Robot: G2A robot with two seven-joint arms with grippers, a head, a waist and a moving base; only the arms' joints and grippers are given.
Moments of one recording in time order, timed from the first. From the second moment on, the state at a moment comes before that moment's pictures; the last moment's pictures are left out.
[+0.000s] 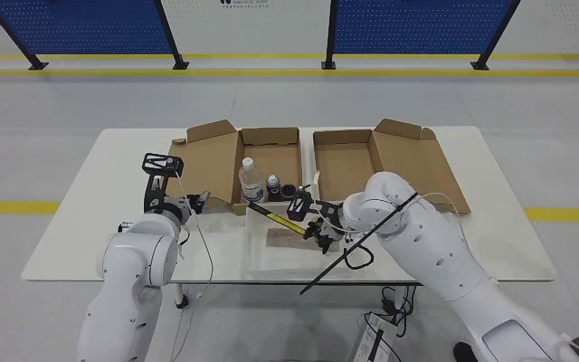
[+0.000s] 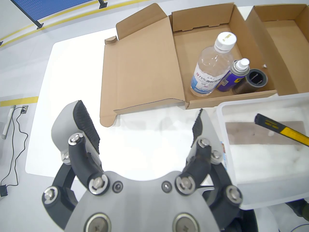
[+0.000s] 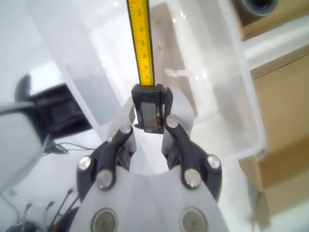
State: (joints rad) left arm 1.42 -1.27 -1.51 -2.09 1.47 0.09 -1.08; right arm -0.79 -1.21 0.82 -1.50 -0.63 -0.48 1.34
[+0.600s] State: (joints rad) left arm 1.42 -1.27 -1.51 -2.09 1.47 0.09 -1.08; right arm -0.95 -1.11 1.04 -1.46 -0.22 -0.75 1.07
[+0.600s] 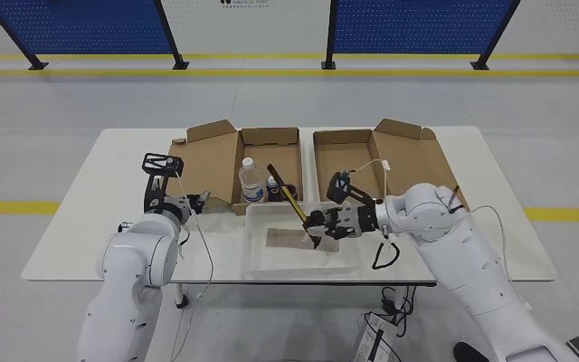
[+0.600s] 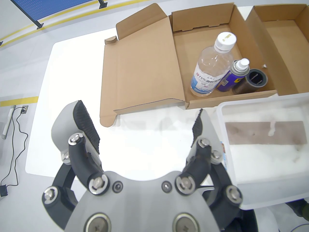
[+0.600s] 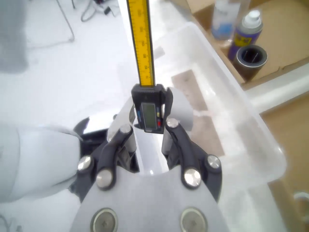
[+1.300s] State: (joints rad) left arm 1.42 -1.27 -1.51 -2.09 1.47 0.09 -1.08; right arm -0.90 -1.05 0.93 -1.37 -0.06 -0.87 0.95
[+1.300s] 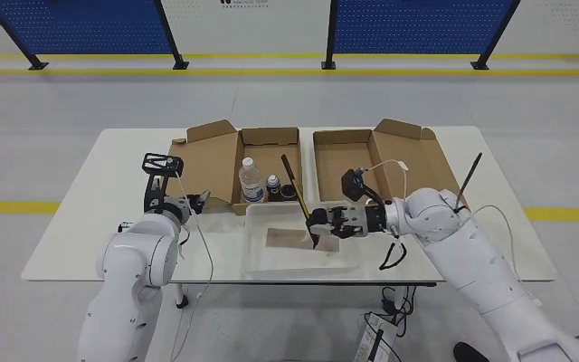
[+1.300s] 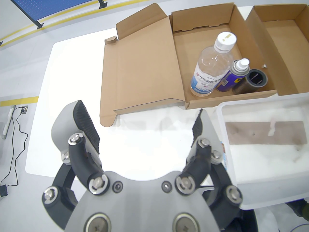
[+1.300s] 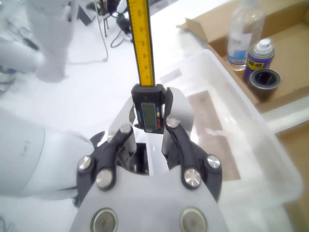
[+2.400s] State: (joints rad) left arm 1.42 -1.27 -1.51 -2.09 1.47 0.09 -1.08; right arm -0.78 -1.00 1.05 -1.31 -0.29 -0.48 0.97
